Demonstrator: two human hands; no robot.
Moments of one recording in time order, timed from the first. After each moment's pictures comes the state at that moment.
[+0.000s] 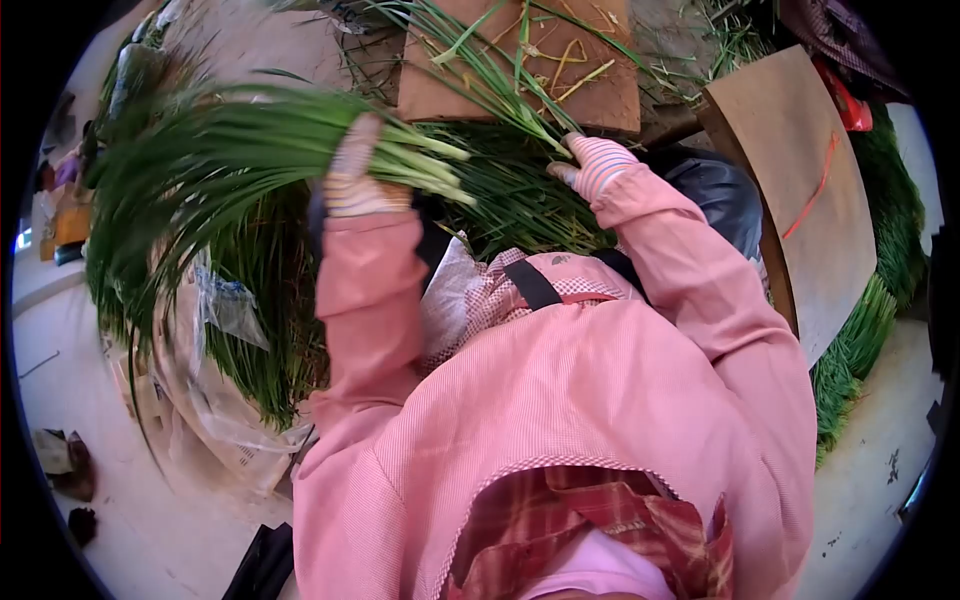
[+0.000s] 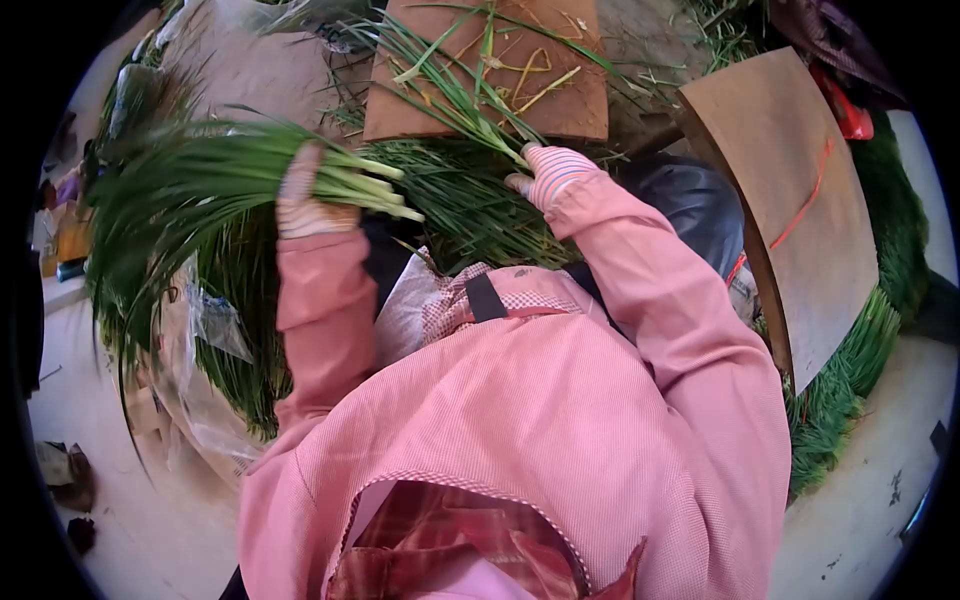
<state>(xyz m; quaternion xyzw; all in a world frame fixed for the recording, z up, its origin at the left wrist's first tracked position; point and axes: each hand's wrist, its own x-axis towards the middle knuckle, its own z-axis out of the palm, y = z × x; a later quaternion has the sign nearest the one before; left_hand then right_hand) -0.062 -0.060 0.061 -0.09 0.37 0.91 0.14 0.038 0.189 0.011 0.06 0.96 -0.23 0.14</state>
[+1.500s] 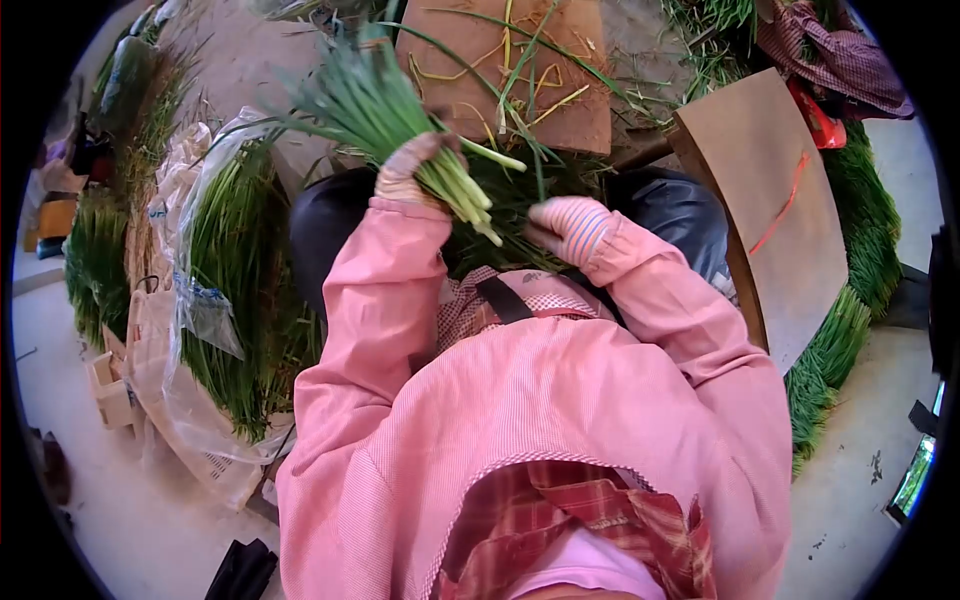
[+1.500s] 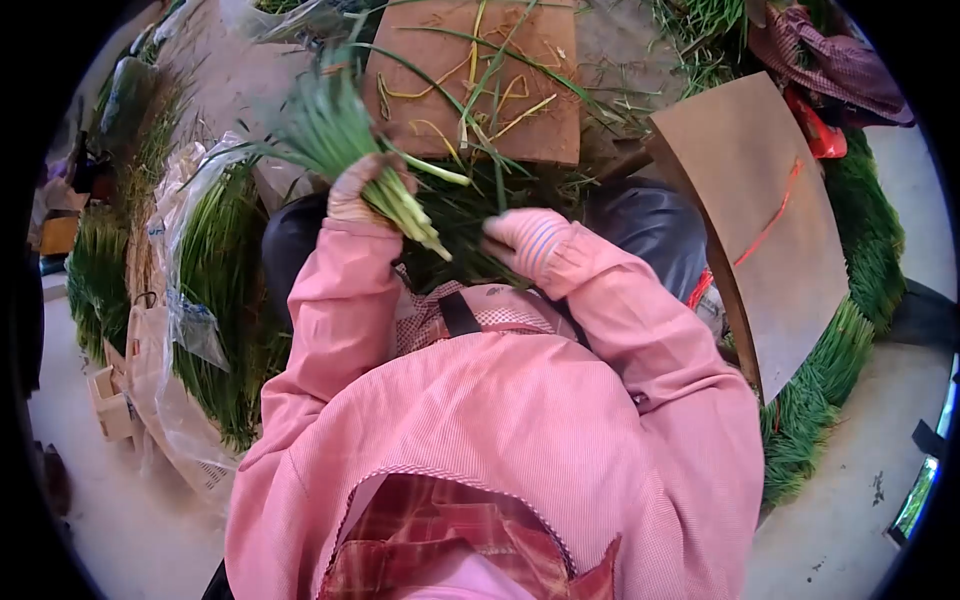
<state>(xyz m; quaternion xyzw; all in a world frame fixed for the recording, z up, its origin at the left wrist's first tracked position) -0.040 -0.012 0.029 -0.05 0.28 0.92 0.28 0.077 0.175 0.041 -0.14 0.95 -0.24 0.16</state>
